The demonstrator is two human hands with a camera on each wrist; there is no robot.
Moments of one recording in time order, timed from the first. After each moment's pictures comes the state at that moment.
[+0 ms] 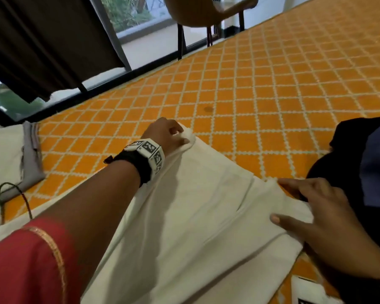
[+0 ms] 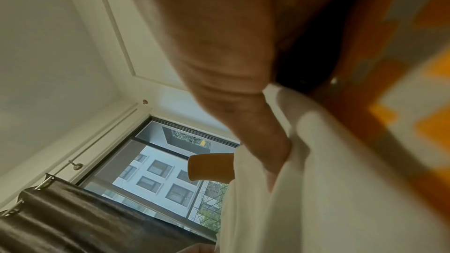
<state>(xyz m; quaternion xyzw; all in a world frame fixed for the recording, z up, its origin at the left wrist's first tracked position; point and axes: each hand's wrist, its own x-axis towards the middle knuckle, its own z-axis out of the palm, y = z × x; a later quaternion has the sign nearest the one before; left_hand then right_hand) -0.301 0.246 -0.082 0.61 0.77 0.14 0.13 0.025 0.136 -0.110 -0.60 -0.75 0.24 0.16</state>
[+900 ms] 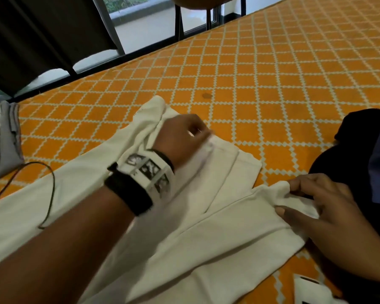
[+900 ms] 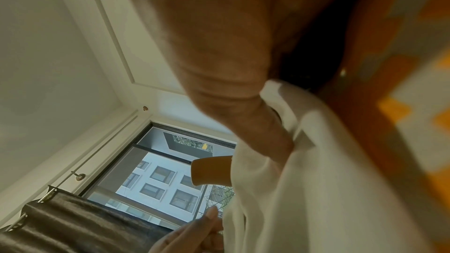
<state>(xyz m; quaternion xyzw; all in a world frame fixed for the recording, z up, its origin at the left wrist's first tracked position) -0.245 0.201 -0.075 0.64 0.70 0.28 0.18 0.025 0.129 -0.109 -0.56 -0.73 0.30 0.23</state>
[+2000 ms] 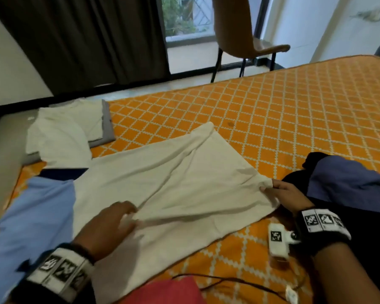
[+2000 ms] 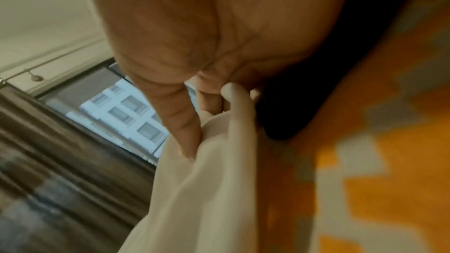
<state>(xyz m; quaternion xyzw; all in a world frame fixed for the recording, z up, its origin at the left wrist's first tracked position) -0.328 -0.128 -0.034 0.55 0.79 0.13 0.24 0.026 0.150 -0.081 -0.51 -0.57 0.60 0.22</state>
